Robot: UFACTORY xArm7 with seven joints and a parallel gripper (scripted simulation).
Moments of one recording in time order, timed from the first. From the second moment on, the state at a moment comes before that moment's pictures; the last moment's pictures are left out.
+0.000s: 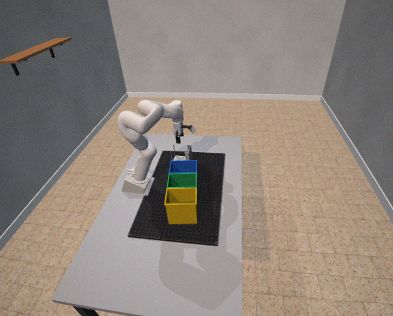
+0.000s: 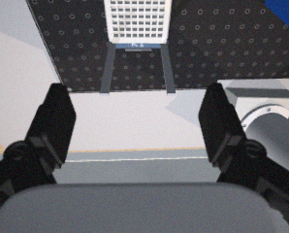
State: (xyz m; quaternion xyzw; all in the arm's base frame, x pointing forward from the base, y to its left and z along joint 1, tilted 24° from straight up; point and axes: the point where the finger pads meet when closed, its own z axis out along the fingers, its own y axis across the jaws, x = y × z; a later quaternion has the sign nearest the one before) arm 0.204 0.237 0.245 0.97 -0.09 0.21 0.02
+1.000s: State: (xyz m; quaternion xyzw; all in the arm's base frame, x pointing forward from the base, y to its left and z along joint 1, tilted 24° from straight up) arm 0.221 0.234 0.206 0.97 -0.09 0.21 0.02
